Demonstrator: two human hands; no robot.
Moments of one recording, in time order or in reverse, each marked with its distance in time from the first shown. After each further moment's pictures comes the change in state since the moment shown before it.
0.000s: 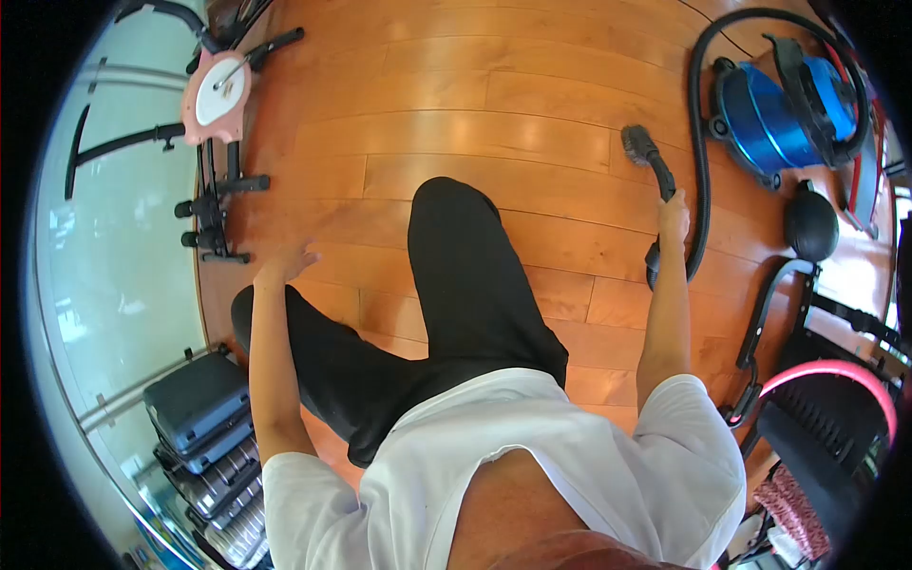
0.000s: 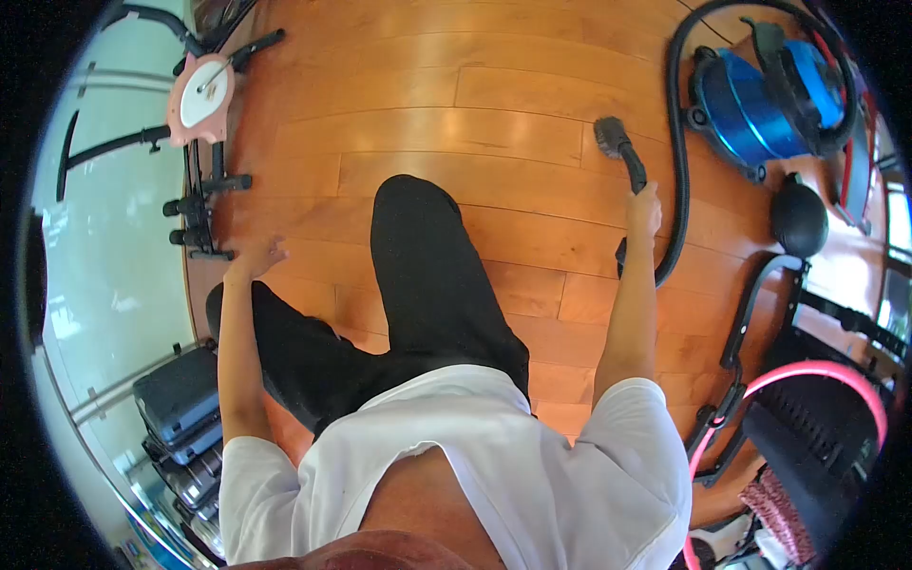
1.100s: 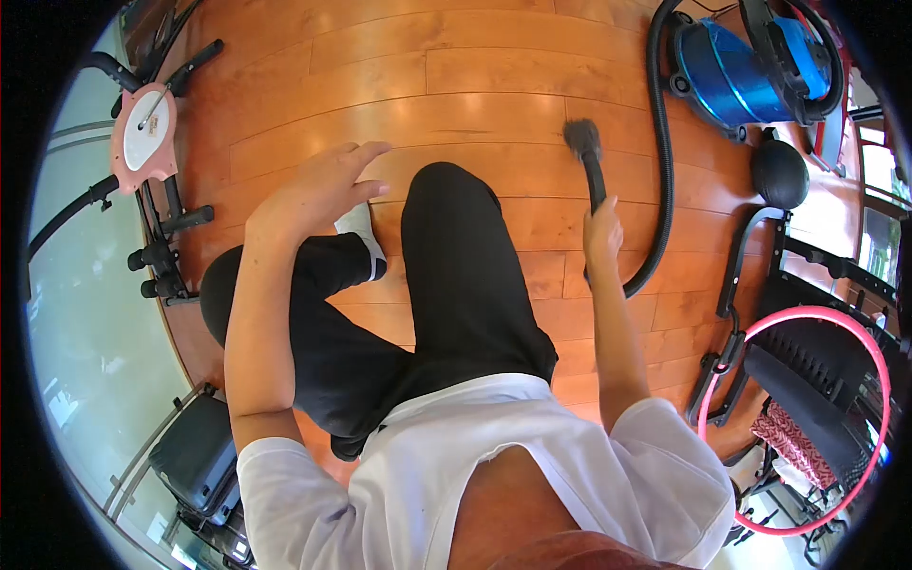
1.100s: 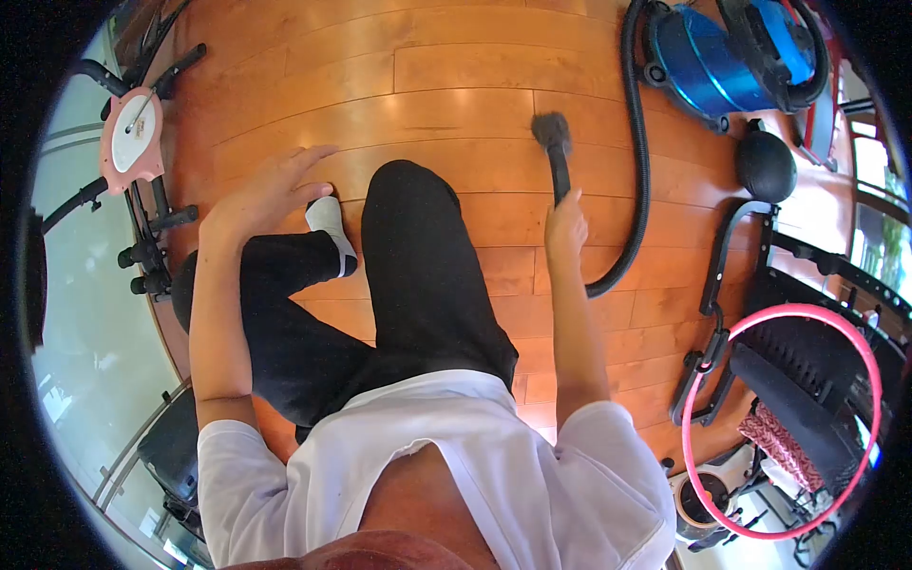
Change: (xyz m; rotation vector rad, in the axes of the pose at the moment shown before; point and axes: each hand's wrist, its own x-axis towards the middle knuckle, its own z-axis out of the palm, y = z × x) left_hand 0.036 0.261 -0.119 -0.003 -0.061 0.505; right_hand -0.122 -0.044 0.016 -0.048 -0.139 0.102
